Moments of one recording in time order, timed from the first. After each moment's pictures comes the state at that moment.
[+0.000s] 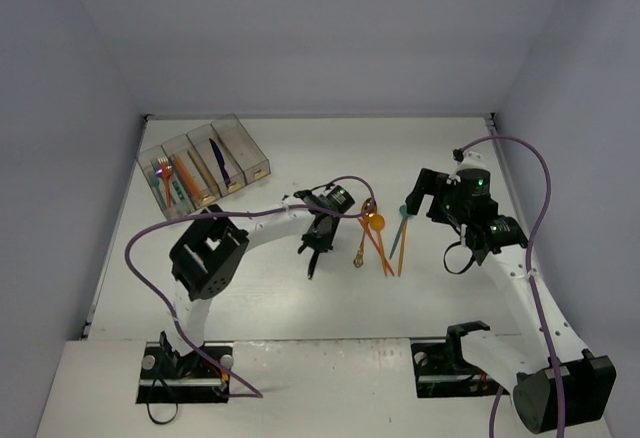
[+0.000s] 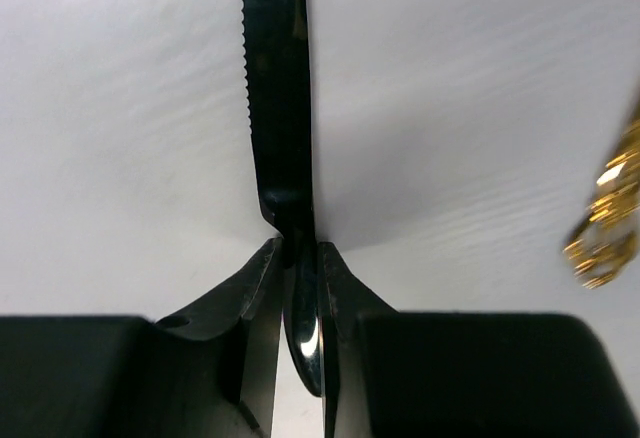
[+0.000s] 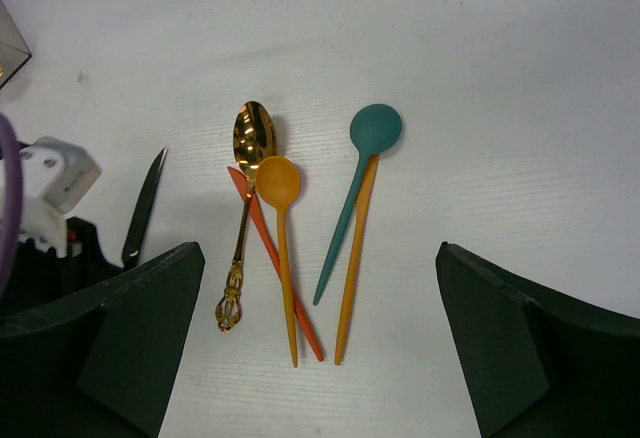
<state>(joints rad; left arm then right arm) -0.84 1.99 1.43 -0.71 -0.15 -0.48 0.17 0.98 0.84 -0.47 0.00 0.36</state>
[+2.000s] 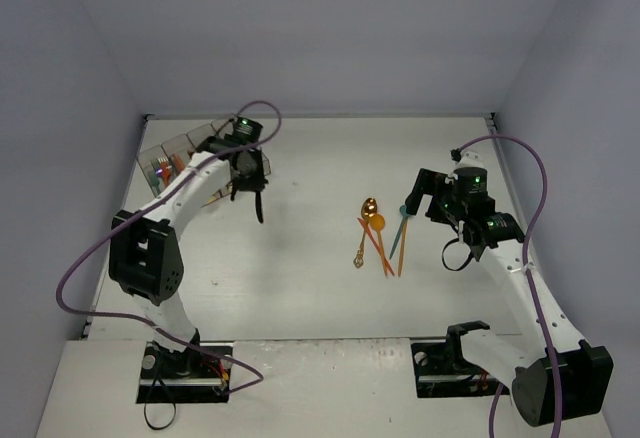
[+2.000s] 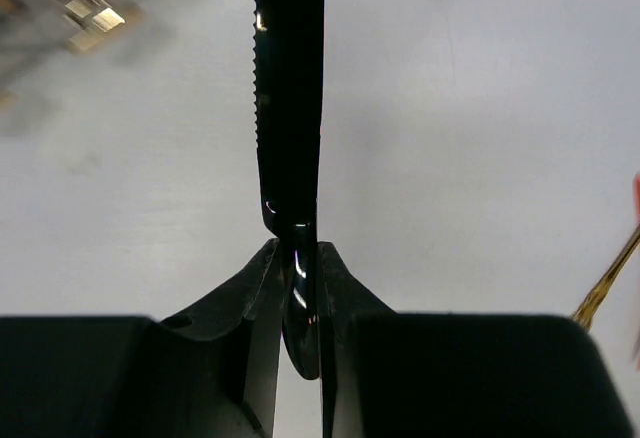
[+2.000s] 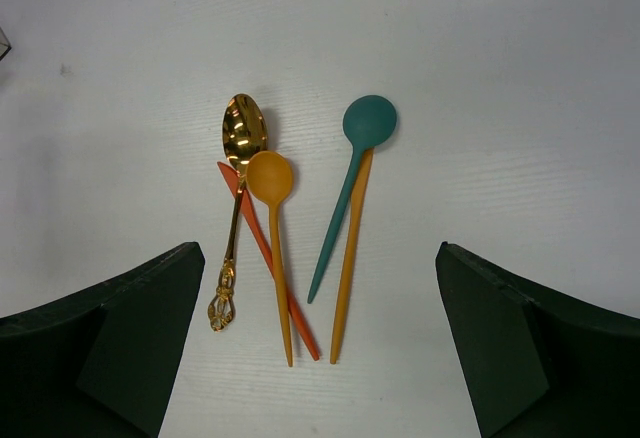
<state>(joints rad) -0.40 1.74 1.49 -0.81 -0.09 -0.46 0.16 1.02 0.84 -0.47 0.00 0.36</state>
